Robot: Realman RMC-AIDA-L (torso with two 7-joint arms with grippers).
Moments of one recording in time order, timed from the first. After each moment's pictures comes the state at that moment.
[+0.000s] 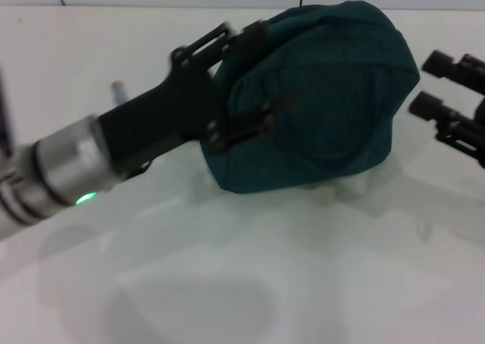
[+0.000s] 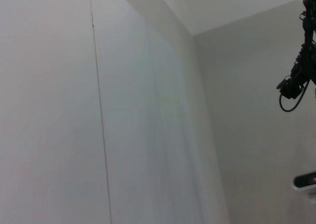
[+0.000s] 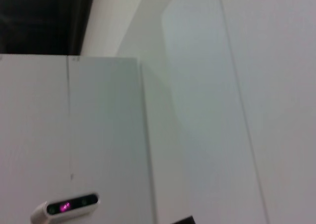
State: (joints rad) left arm -0.47 -2.05 1.51 0.36 0.78 1.66 -0.62; right arm 0.38 1.99 -1.06 -0.49 -1.19 -1.79 1.00
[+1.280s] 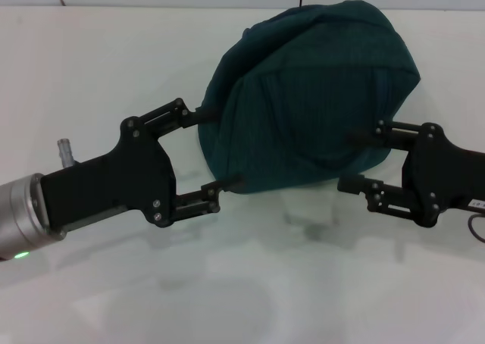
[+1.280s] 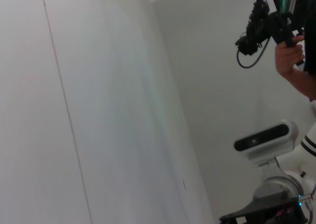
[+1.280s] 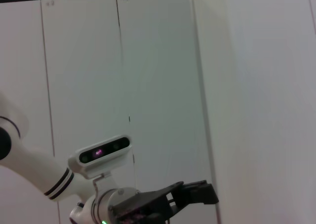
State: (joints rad) left arm -0.37 -1.97 1.50 0.36 0.92 1.75 -0.51; right arm 0.45 2.01 -1.14 -0.49 -1.37 -1.74 0.99
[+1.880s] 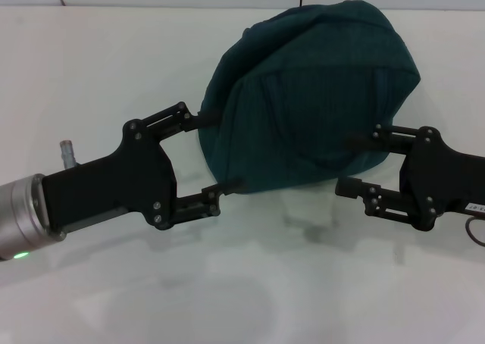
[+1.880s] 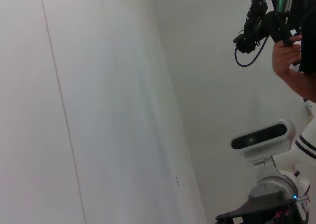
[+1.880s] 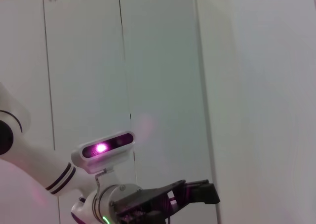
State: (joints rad) left arm -0.37 -1.96 1.50 0.37 0.94 1.74 -0.54; right arm 0.45 2.01 -1.15 -0.48 -1.37 -1.74 0.98
